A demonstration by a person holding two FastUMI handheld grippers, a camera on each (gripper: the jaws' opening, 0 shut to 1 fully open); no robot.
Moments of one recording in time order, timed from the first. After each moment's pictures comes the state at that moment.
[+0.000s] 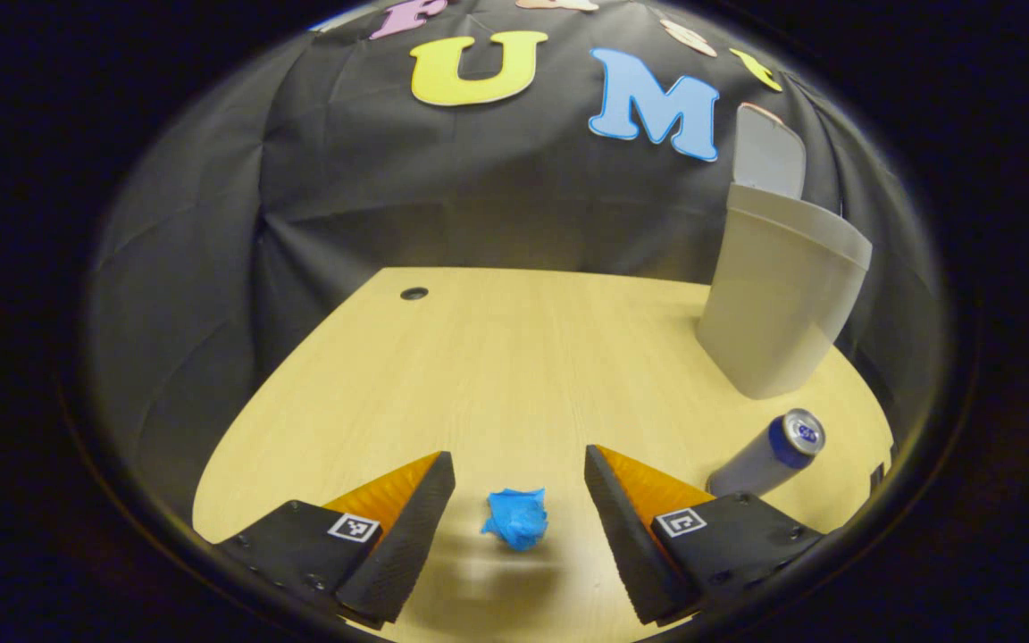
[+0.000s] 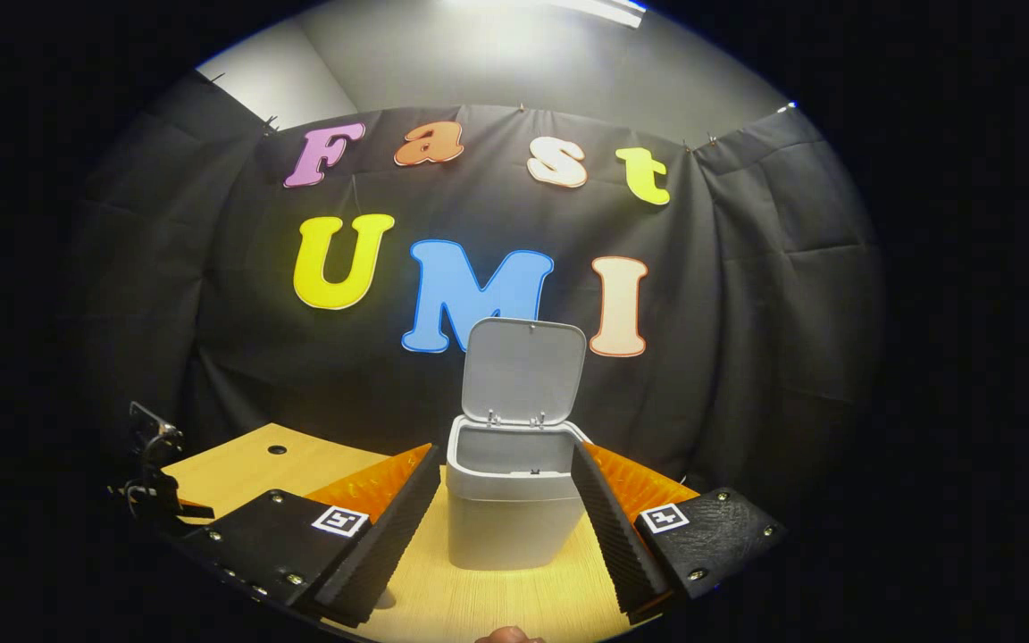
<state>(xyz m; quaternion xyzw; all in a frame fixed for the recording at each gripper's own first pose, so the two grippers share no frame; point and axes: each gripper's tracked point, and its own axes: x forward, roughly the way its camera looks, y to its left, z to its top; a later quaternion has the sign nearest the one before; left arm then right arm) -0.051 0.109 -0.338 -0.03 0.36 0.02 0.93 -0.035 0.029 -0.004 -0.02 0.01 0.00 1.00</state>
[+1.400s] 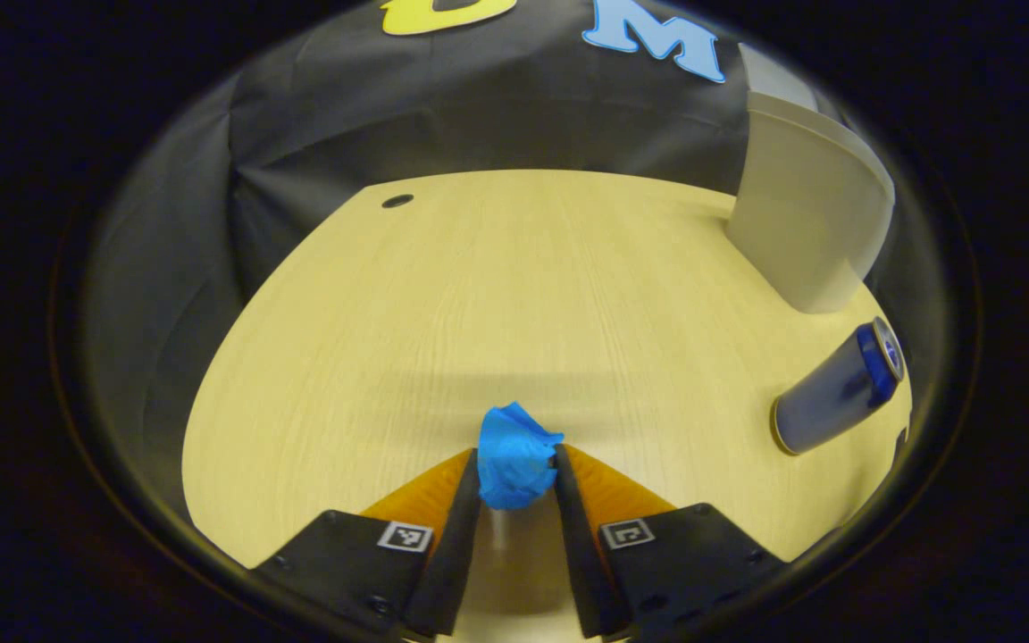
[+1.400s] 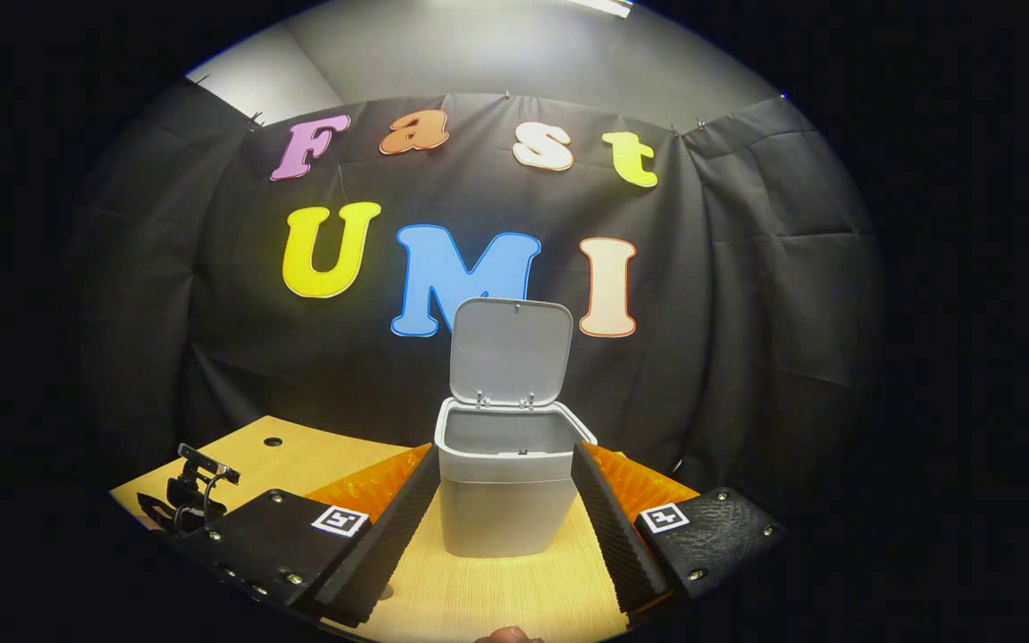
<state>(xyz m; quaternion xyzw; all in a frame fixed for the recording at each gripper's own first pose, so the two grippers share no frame) -0.061 0.119 -0.421 -0.01 0.48 0.02 0.88 -0.040 0.015 -0.020 0.00 0.03 -0.01 1.00</state>
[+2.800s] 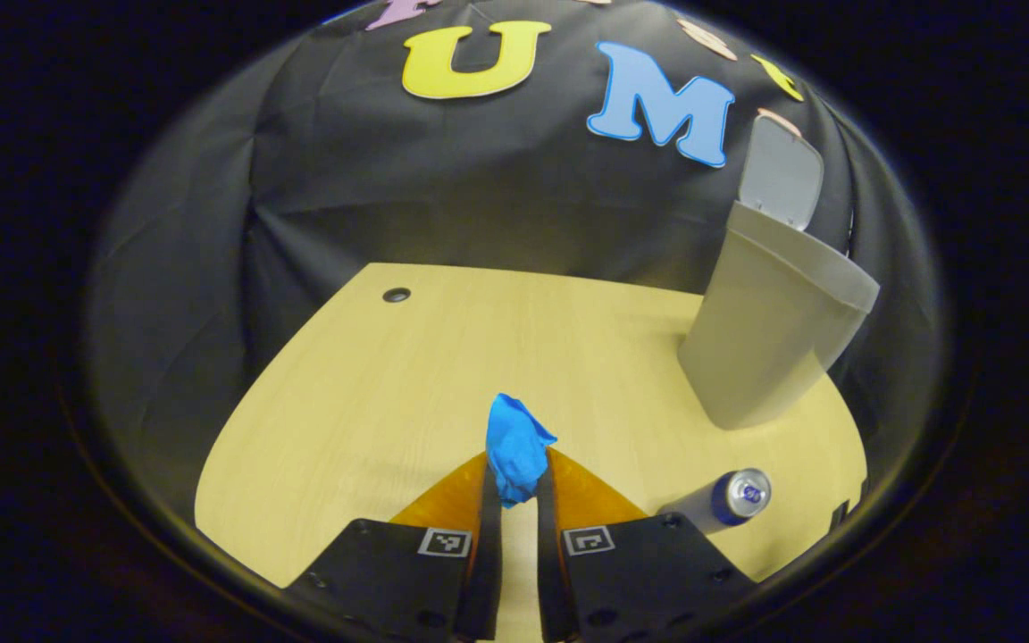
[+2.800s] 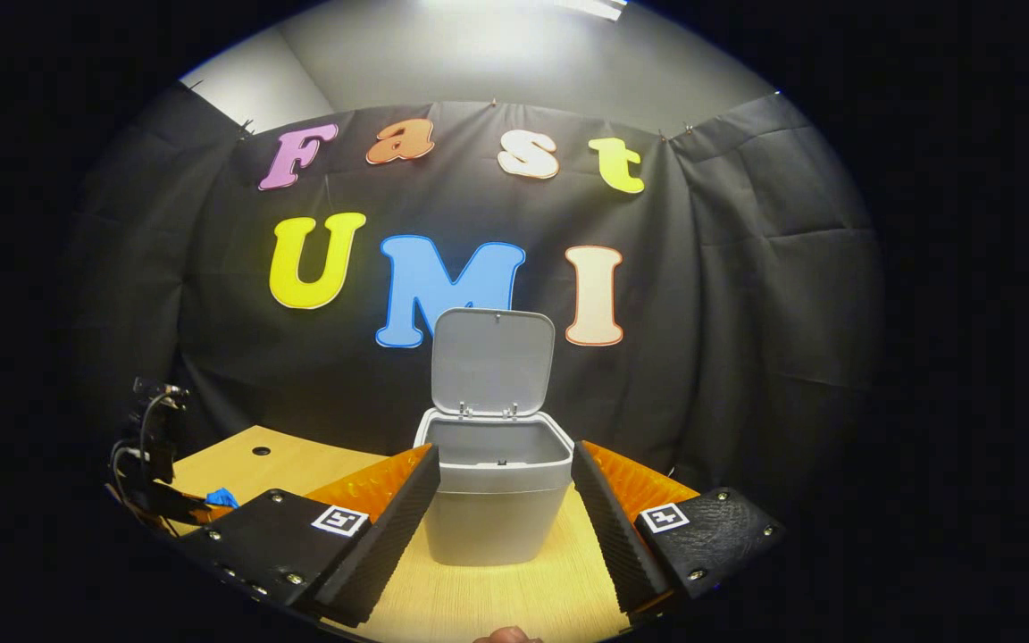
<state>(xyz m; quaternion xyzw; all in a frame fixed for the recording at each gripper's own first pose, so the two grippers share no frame) 0.193 0.070 -0.141 -0.06 0.37 0.02 0.93 -0.033 -0.009 -0.013 0.00 0.01 -0.02 1.00</state>
